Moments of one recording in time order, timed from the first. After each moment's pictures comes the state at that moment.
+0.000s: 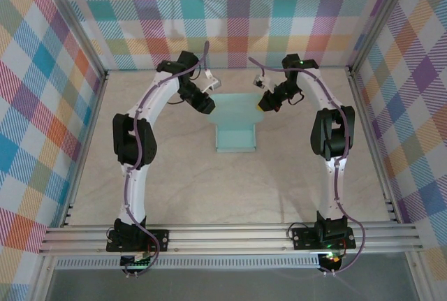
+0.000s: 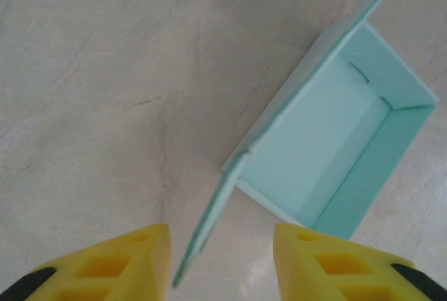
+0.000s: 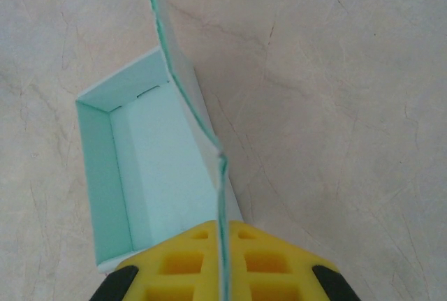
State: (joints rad) left arm -0.32 2.22 2.16 -1.20 0.42 0.47; right arm 0.19 2.28 2.12 -1.26 -0.75 -0.93
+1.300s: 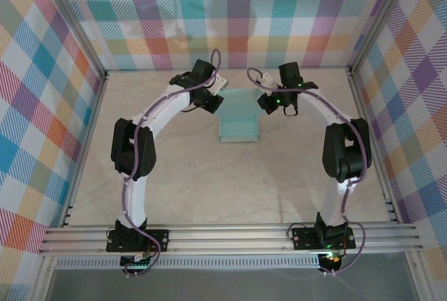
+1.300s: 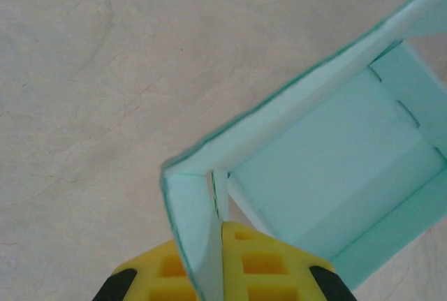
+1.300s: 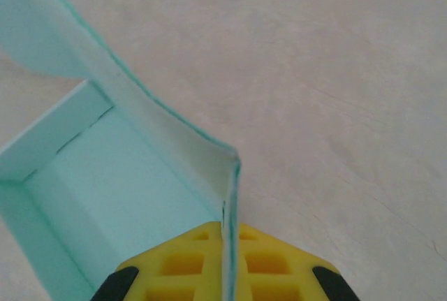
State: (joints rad) left arm -0.48 2.06 1.85 -0.78 0.10 0.12; right arm 0.28 1.91 1.52 -0.50 -0.36 -0.37
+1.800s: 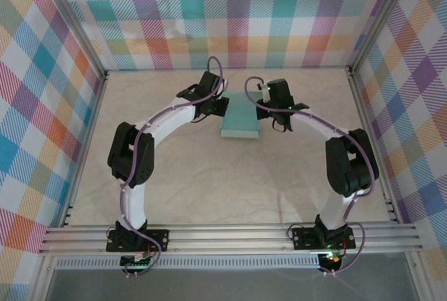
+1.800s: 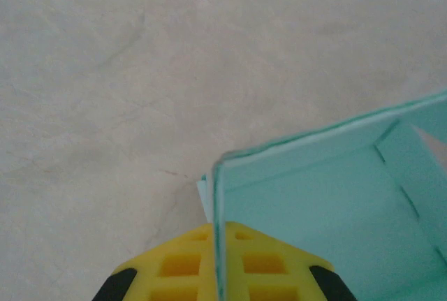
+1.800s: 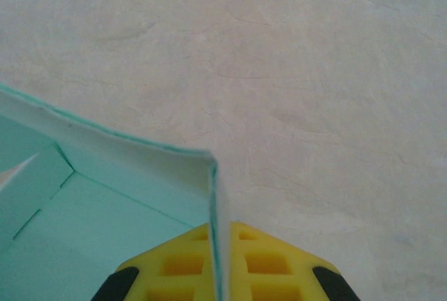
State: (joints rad) left arm -0.55 1.97 1.60 -0.45 -0.06 -0.21; right arm 0.42 1.75 1.19 -0.13 0.03 0.10
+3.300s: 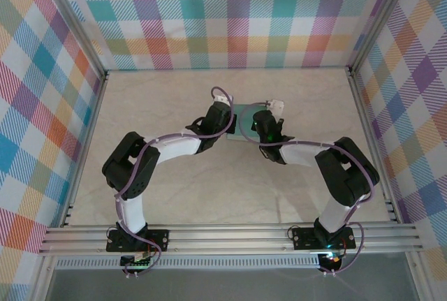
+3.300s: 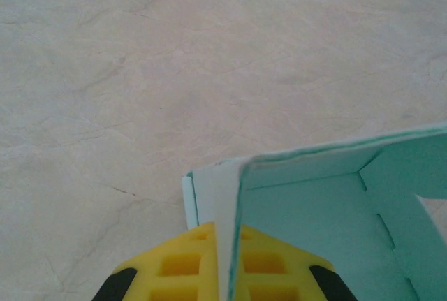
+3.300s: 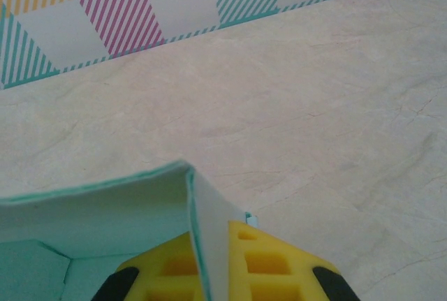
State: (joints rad) left arm -0.71 1.86 1.14 0.18 -0.29 -0.30; right arm 0.61 1.70 0.82 0.40 0.61 0.51
